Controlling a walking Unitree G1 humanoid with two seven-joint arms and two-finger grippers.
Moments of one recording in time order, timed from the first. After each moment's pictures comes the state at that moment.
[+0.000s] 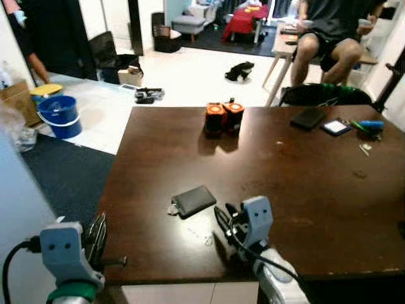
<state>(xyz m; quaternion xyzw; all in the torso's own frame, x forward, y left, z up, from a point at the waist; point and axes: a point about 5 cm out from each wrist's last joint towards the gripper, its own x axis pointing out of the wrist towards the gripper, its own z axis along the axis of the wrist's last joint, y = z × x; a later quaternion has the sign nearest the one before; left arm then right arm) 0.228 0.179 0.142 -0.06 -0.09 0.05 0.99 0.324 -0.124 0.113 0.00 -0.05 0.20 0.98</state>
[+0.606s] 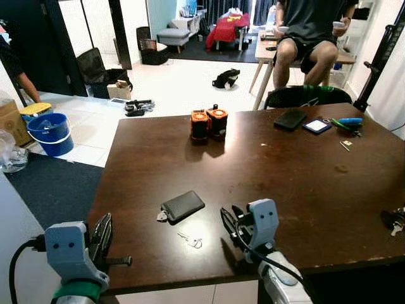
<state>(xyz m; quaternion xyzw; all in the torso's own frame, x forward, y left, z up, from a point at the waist) 0.228 0.181 0.141 -0.06 -0.09 0.05 0.99 0.320 -0.128 0.106 0.00 -0.04 0.19 0.98</state>
